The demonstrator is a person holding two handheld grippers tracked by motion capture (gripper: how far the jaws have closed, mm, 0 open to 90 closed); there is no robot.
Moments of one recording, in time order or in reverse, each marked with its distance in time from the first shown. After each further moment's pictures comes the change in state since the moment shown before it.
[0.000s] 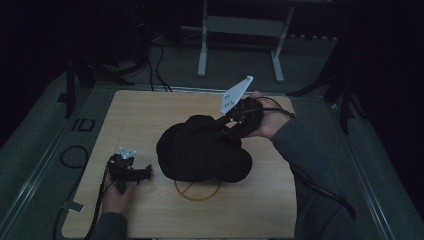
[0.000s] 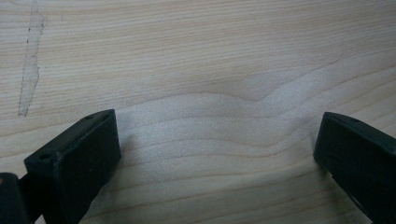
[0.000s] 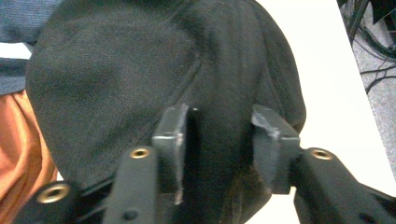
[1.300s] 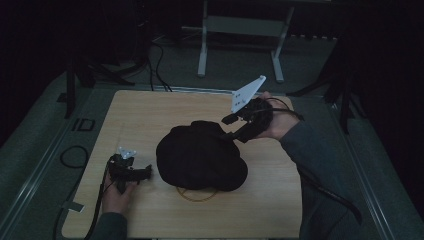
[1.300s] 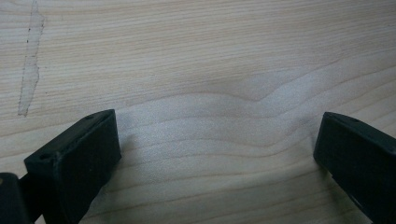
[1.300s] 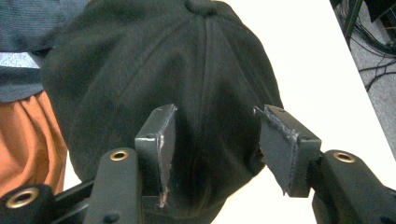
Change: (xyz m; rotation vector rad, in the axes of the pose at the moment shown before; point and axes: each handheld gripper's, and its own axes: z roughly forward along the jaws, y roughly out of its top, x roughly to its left) left arm 0.000 0.000 0.000 -0.001 0.000 -0.001; right arm -0.001 -0.019 -0.013 -0.042 -0.008 0.053
